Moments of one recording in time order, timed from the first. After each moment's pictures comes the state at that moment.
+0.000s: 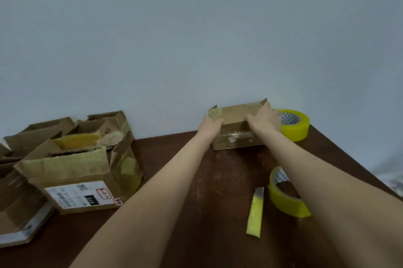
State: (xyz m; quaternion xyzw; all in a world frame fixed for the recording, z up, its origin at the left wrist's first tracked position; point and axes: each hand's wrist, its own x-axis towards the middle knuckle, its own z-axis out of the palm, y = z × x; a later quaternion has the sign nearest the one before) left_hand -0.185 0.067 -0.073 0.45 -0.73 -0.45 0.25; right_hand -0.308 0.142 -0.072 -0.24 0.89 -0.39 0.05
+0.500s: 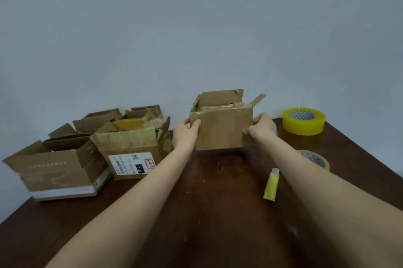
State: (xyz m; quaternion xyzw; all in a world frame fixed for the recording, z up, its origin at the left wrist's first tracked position) left_hand -0.036 0.093 -0.072 0.51 -0.64 -0.39 0.42; right_hand -0.212 0.184 -0.075 -0.29 0.81 -0.49 0.16
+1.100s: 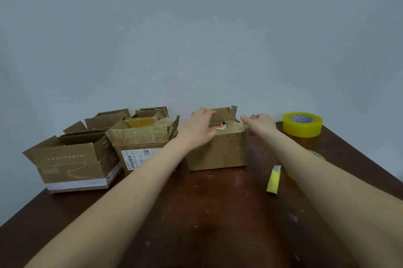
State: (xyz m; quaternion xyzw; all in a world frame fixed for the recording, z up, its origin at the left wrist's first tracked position) left_hand 0.000 0.137 -0.025 0.32 -0.92 0.03 0.22; right_hand -0.179 0.207 -0.046 -0.35 0.78 -0.49 0.18
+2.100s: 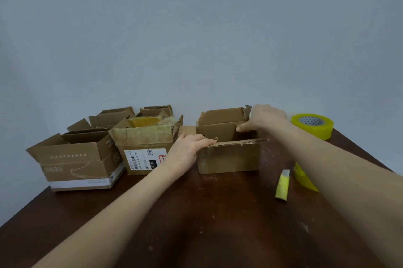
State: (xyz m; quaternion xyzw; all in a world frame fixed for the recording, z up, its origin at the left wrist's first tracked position) left_hand 0.050 0.117 -0.078 0.24 -0.94 0.05 0.23; right_hand -0.170 0.196 -0.004 -0.47 0.87 -0.13 0.01
